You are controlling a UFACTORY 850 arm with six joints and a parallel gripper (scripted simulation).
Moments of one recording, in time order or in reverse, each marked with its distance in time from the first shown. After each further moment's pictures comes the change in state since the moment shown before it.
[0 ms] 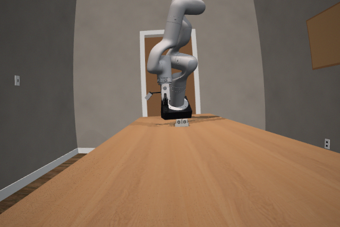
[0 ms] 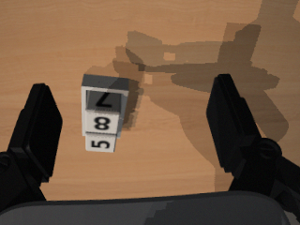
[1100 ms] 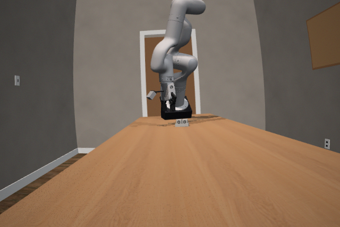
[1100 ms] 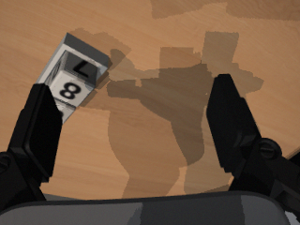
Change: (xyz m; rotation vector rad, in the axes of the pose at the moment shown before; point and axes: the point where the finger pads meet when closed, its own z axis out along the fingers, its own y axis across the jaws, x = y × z) arm -0.014 -0.005 -0.005 -0.022 -0.024 -0.521
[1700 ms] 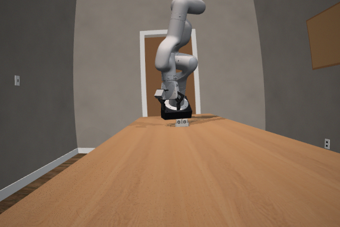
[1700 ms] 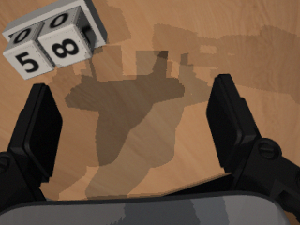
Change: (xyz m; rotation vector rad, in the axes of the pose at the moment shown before) arm -0.010 -0.012 -0.005 -0.007 -0.011 -0.571
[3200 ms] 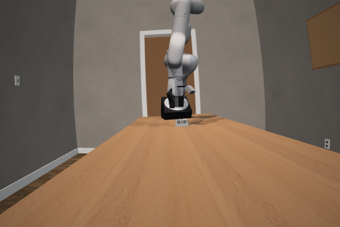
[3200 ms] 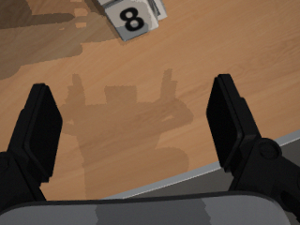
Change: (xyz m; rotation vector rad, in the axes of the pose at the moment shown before) arm -0.003 -0.036 -0.015 -0.016 -0.005 -1.420
